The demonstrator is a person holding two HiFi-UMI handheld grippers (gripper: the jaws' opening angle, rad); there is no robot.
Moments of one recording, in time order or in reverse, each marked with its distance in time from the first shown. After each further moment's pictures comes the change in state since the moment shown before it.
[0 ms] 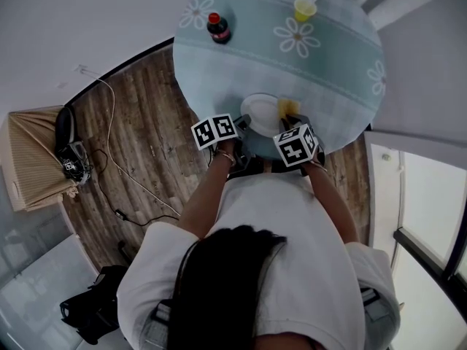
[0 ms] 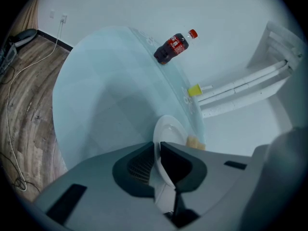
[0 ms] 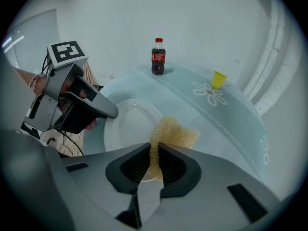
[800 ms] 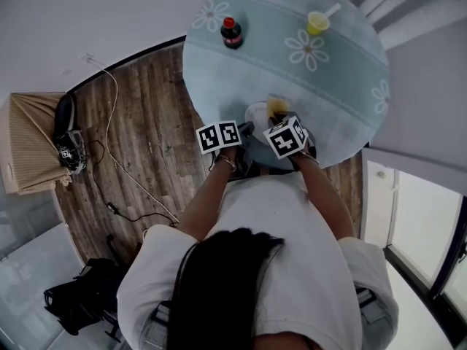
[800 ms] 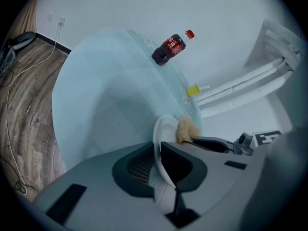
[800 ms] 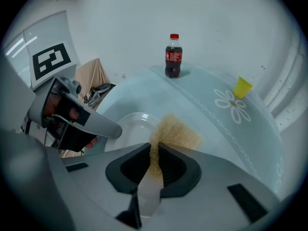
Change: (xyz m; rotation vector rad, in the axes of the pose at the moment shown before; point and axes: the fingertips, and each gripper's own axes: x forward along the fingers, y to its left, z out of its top) left arm 0.000 0.000 -0.001 0.029 -0.016 -0.001; right arm 0.030 0.022 0.044 -0.095 0.013 0.132
